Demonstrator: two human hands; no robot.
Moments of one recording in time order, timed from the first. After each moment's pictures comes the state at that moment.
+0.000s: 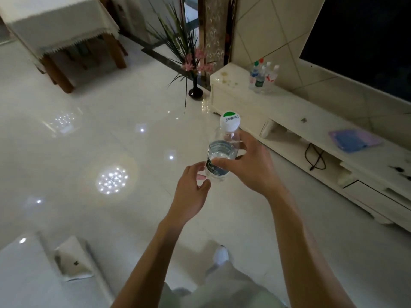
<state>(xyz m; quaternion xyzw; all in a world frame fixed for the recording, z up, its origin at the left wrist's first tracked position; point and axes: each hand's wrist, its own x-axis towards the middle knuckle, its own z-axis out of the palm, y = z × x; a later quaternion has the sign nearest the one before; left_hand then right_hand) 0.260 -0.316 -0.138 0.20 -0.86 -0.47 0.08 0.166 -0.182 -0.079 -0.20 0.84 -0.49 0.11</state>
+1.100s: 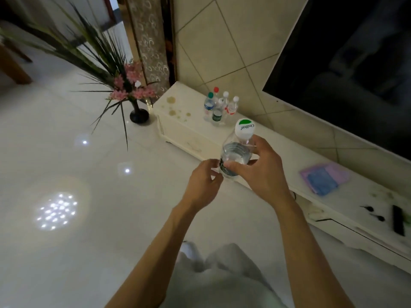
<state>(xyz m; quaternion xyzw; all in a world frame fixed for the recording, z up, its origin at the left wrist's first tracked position) -0.323 -0.362 -0.167 0.09 -0.85 -0.51 -0.05 -0.346 -0.221 -0.095 -0.02 0.88 -0.47 0.04</state>
